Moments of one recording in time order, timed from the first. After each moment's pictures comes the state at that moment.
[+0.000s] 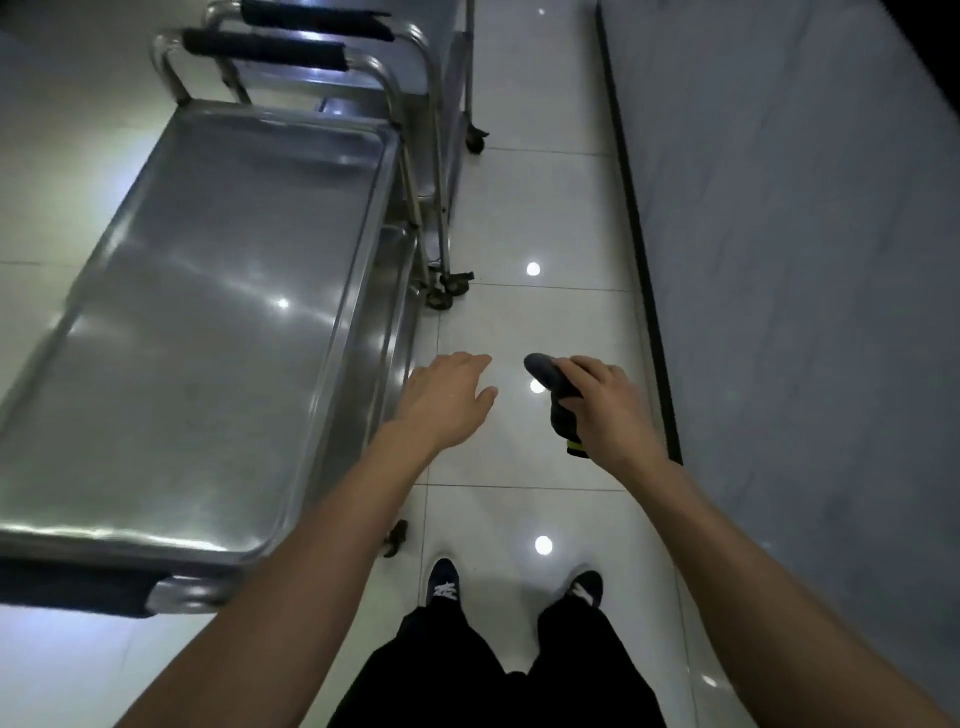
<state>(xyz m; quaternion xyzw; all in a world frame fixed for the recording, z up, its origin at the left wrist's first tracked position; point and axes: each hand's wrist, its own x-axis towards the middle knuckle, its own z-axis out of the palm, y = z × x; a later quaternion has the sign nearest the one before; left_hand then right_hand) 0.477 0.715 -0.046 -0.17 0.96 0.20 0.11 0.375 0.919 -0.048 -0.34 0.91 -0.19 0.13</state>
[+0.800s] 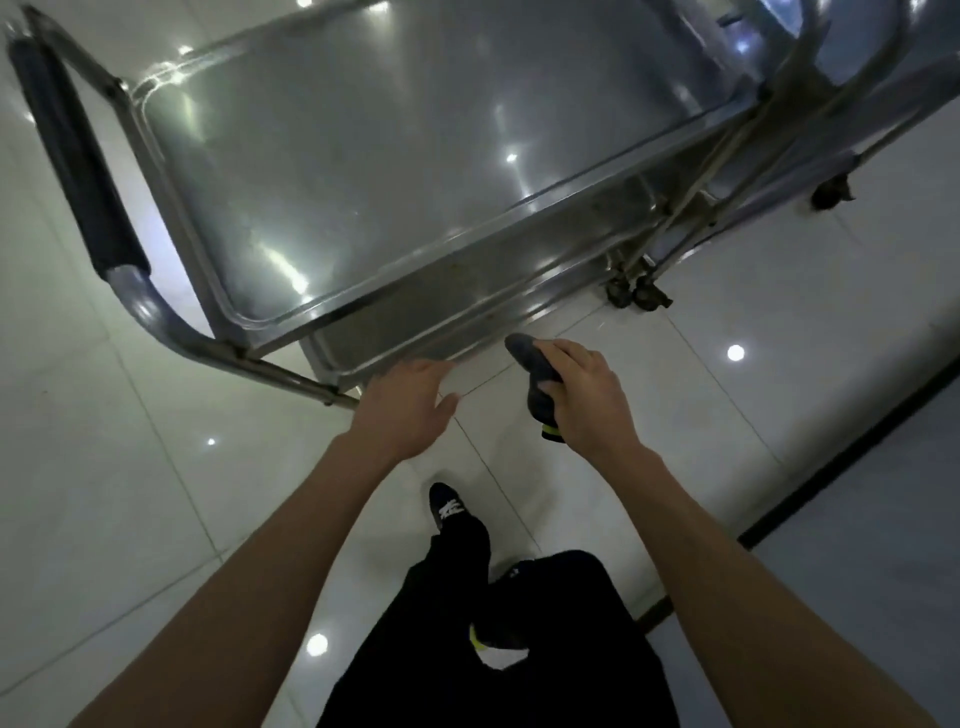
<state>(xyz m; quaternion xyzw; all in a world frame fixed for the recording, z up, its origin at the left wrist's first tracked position) 0.511 0.758 -0.133 -0.61 0.74 0.29 0.03 0.271 0.767 -0.138 -0.69 0.66 -0.11 0.29</state>
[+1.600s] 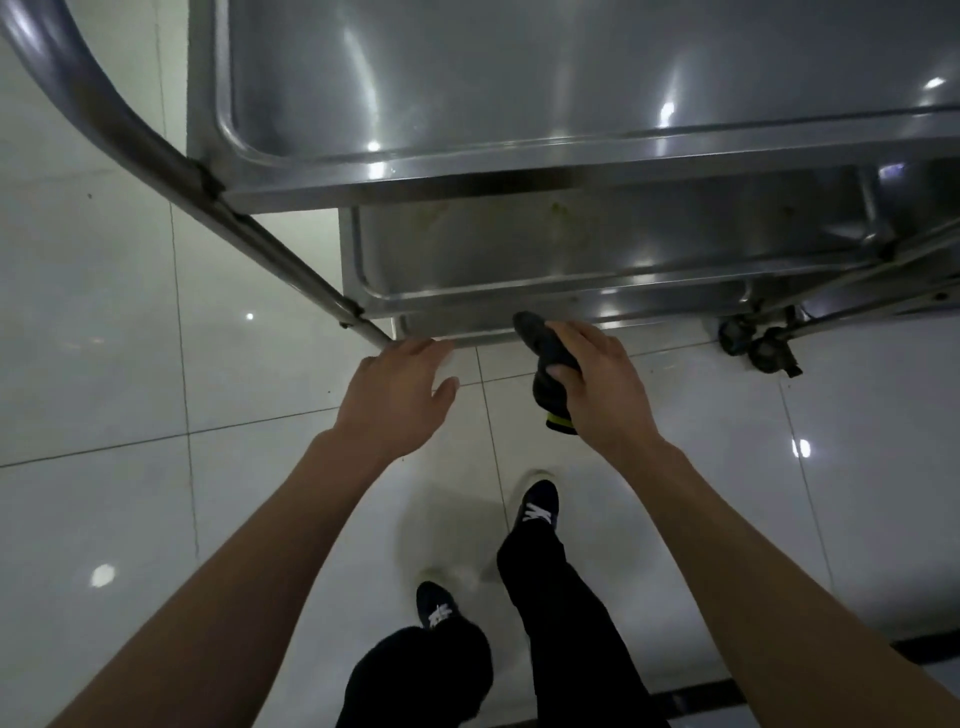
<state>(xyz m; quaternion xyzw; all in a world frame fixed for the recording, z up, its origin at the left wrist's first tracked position) 0.532 0.782 -0.282 -0.75 0.59 0.28 -0.03 0.312 0.694 -0.306 -0.74 0.52 -0.11 0.42</state>
